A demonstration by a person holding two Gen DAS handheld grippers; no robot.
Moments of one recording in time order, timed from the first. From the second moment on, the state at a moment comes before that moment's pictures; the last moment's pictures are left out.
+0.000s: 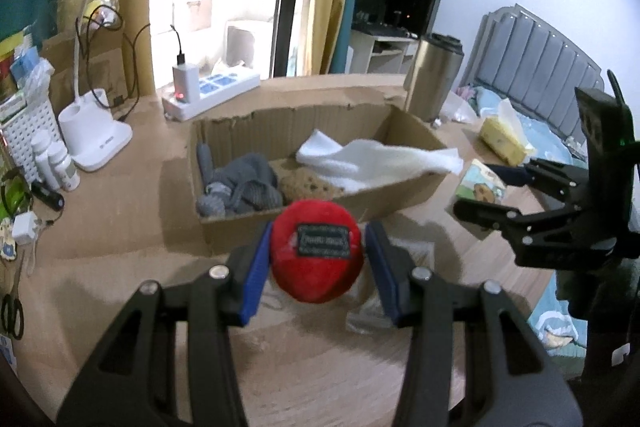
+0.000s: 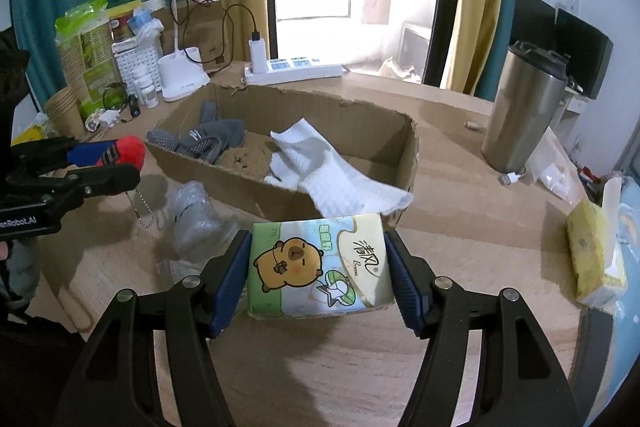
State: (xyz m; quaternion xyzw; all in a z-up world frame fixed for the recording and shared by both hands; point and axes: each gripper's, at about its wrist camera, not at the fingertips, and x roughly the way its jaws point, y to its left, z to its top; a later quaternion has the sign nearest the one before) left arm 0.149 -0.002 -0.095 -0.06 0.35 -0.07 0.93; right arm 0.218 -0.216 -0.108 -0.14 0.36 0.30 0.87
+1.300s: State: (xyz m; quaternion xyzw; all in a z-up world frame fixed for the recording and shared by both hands) left arm 0.219 -0.011 -0.093 -0.08 0.35 -0.10 0.93; right arm 0.310 -0.198 -0.102 -0.14 0.35 0.32 0.87
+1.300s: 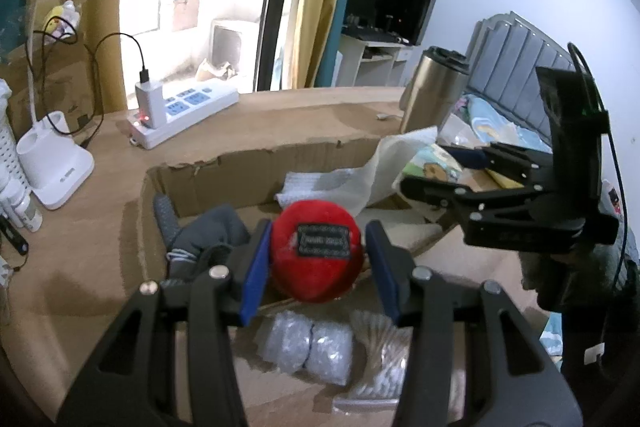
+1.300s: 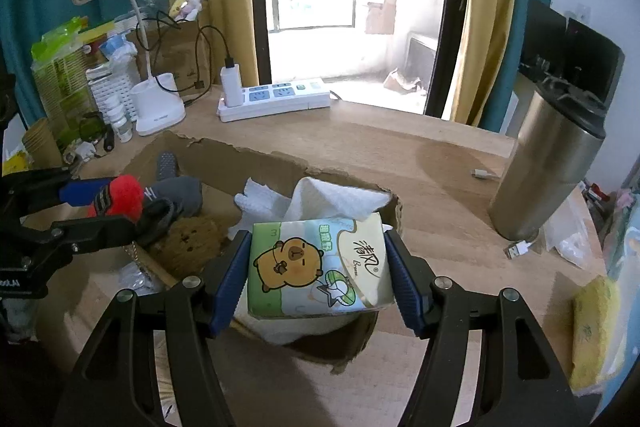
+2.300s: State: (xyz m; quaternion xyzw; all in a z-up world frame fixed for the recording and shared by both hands) left arm 0.296 -0.022 -0.122 -0.09 0.38 -0.11 0.91; right arm 0.351 -0.187 -0.119 -0.11 0.36 0.33 0.86
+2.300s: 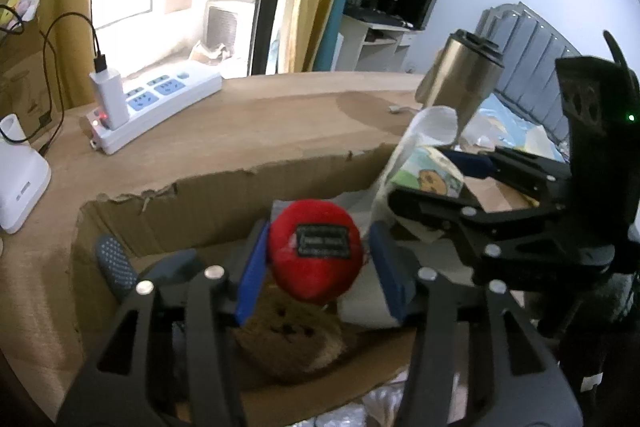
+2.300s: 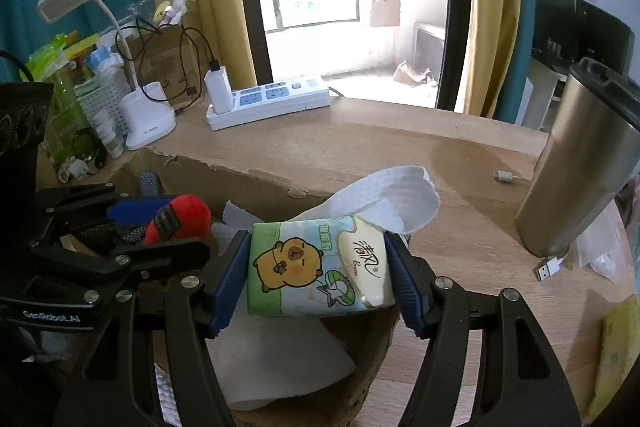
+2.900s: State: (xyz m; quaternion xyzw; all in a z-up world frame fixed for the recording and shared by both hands) left arm 0.278 -0.009 -0.110 -0.10 0.37 -0.10 0.92; right arm 0.333 -0.184 -0.106 -0.11 0.35 0.33 0.87
